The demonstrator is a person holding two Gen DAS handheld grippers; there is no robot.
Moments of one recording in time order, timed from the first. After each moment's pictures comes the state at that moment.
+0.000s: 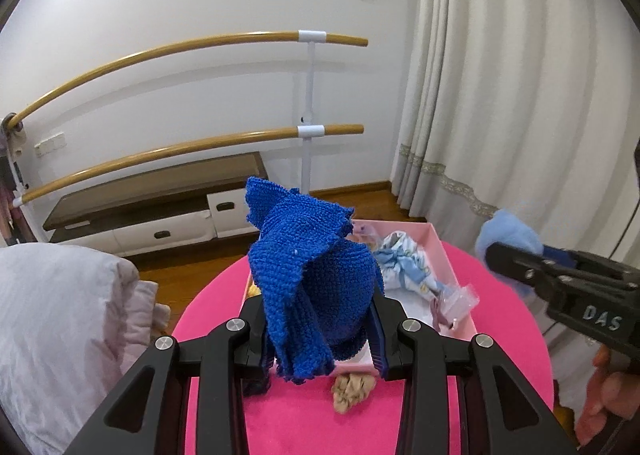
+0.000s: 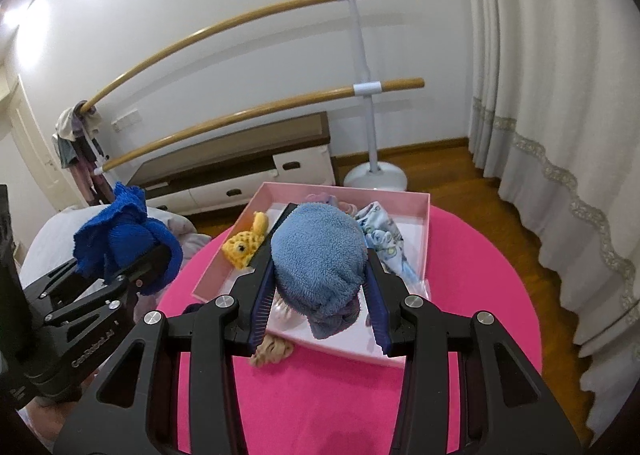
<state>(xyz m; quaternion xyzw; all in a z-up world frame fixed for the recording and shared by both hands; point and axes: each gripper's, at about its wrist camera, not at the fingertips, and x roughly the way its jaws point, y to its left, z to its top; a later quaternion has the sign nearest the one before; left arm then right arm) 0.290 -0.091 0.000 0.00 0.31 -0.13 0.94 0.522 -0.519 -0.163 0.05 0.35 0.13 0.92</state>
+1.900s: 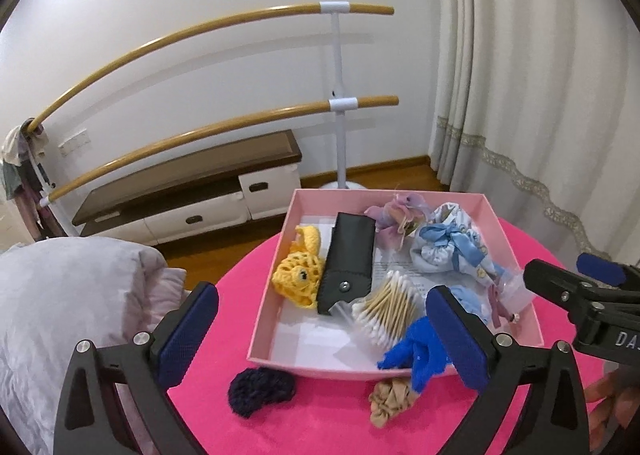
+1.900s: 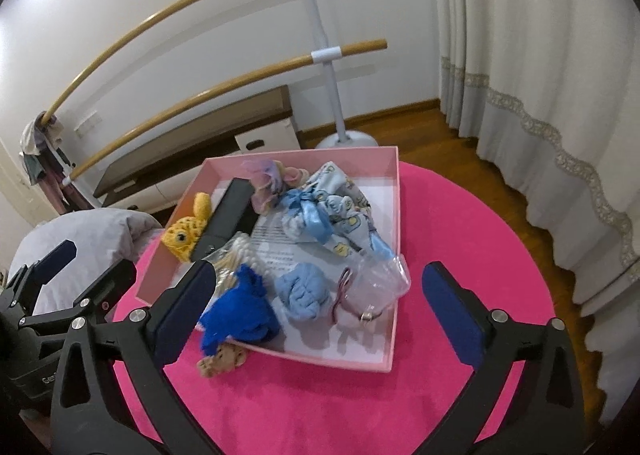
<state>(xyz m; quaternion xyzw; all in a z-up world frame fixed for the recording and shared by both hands) 0.380 -0.145 -0.044 0.04 0.34 -0.06 0.94 0.556 -0.541 -0.219 0.08 0.39 0.07 0.91</state>
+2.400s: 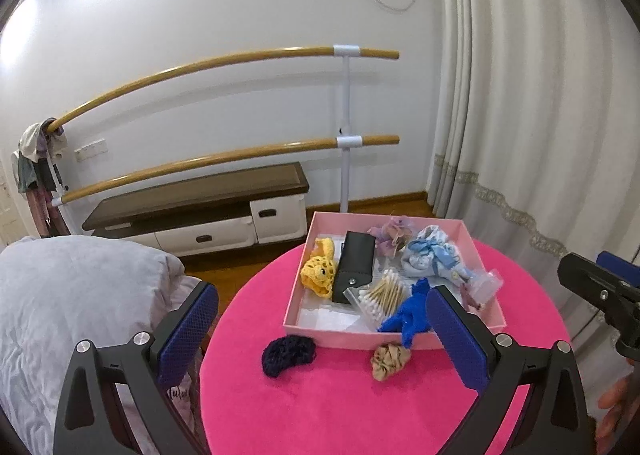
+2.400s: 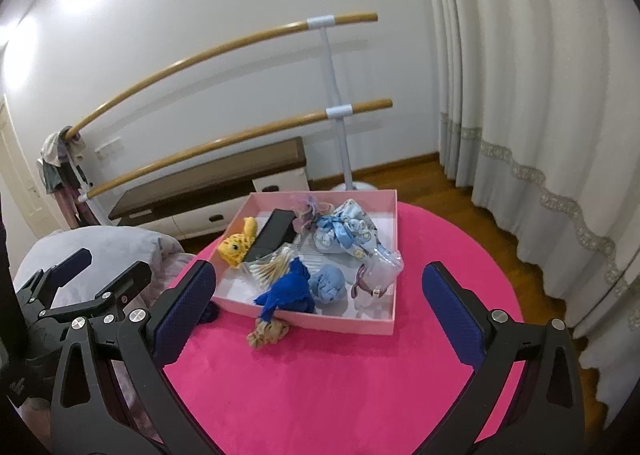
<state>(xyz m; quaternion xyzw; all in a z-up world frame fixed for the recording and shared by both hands) 0.254 -0.094 0.001 0.01 0.28 -0.06 0.96 0.441 -0.526 -0.155 0.07 0.30 0.08 0.95</state>
